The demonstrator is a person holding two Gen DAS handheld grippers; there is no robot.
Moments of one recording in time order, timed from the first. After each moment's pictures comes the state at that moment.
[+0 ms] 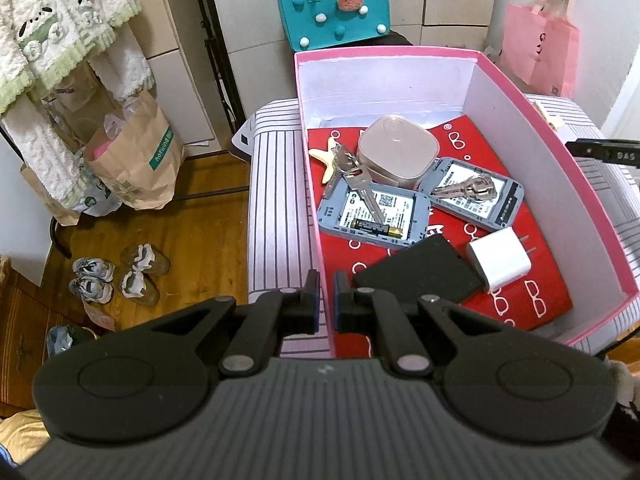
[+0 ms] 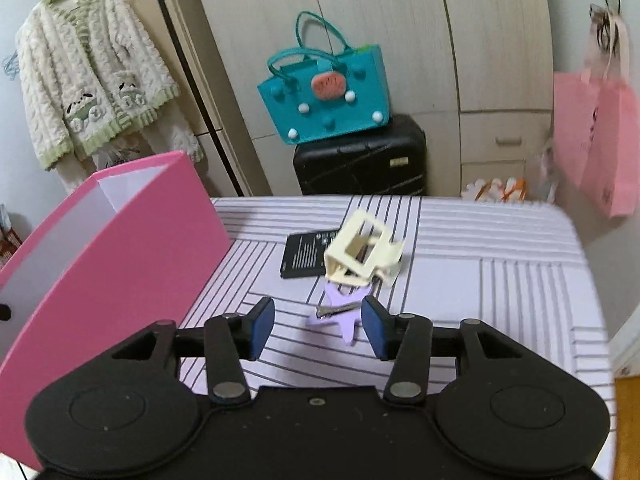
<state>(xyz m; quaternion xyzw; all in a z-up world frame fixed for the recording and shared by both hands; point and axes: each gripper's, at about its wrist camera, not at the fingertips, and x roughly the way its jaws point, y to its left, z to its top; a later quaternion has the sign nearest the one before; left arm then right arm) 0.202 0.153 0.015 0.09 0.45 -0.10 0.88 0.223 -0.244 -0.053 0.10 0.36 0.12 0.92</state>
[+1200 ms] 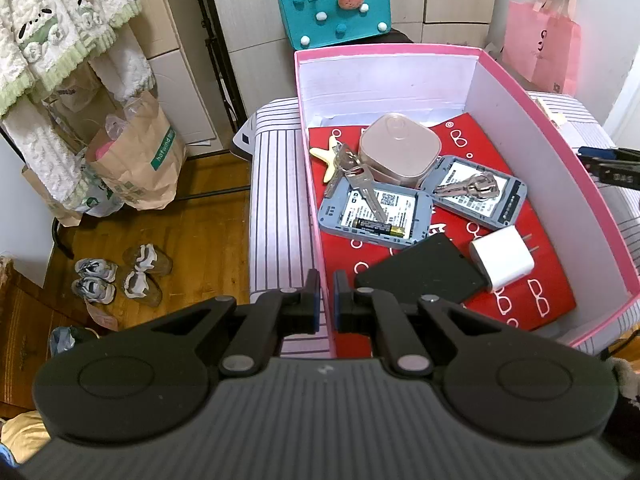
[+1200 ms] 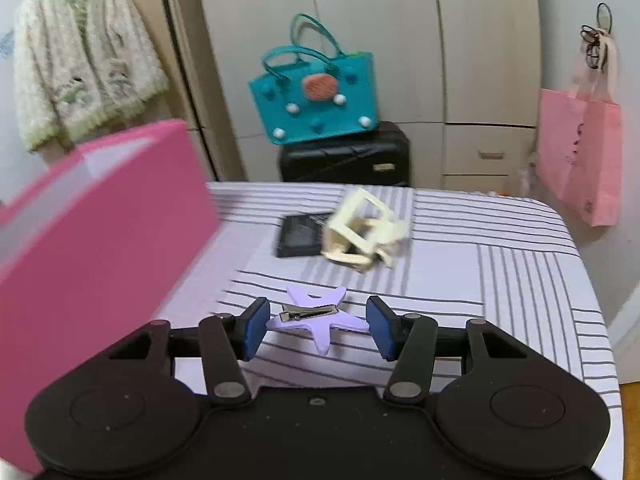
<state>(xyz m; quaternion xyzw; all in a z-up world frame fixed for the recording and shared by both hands) 0.205 0.150 0.015 0.09 0.46 -0.10 0.88 0.196 -0.223 -0.049 0.07 0.34 0.11 0.93</state>
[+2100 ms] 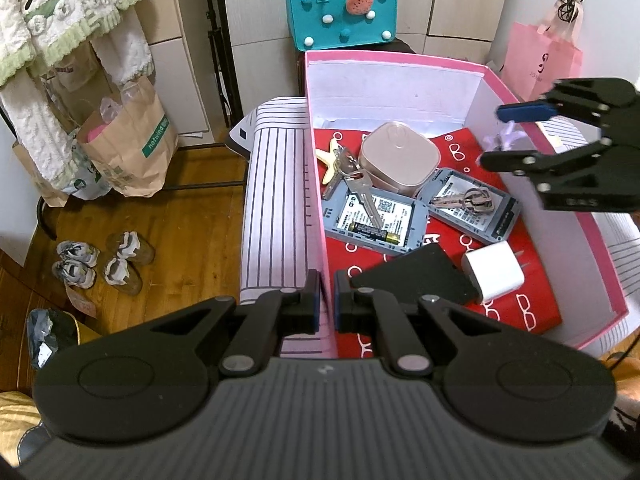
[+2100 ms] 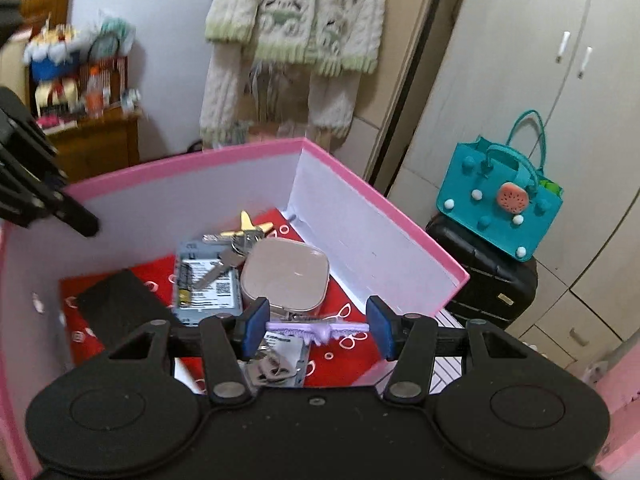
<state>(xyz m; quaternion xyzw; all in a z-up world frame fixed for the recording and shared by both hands) 0.207 0.165 0.016 0.04 0.46 -0.11 0.88 0.238 -0.049 0.018 -0.23 0.32 0.30 0.87</state>
